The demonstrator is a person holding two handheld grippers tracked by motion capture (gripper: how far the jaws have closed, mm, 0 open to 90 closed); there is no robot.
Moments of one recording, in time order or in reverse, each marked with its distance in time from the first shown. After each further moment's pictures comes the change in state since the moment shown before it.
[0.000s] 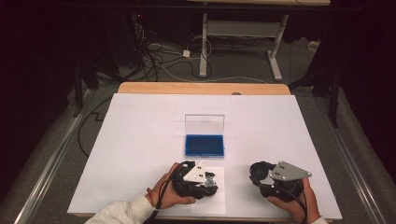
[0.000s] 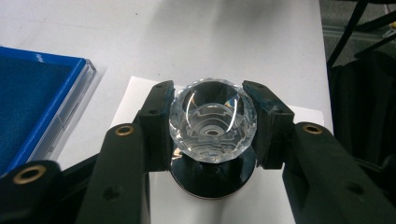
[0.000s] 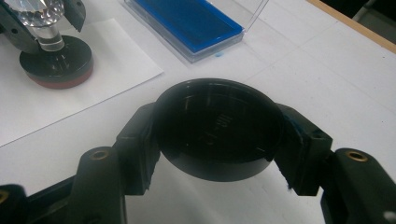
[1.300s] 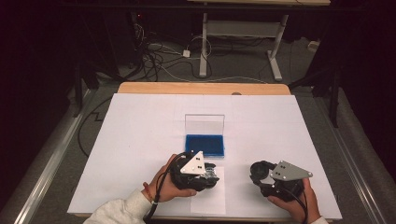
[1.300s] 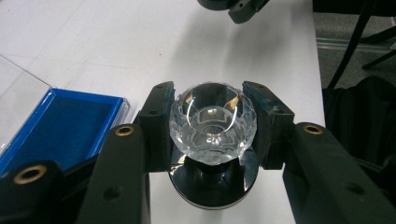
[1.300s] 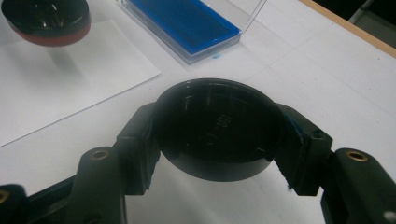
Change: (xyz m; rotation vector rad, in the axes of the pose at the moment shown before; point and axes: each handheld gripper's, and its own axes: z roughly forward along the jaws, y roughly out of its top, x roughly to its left) left arm 0.003 0.023 -0.022 -0.054 0.044 0.035; right arm -0.001 0.000 -0.001 -0.009 -0.008 0.000
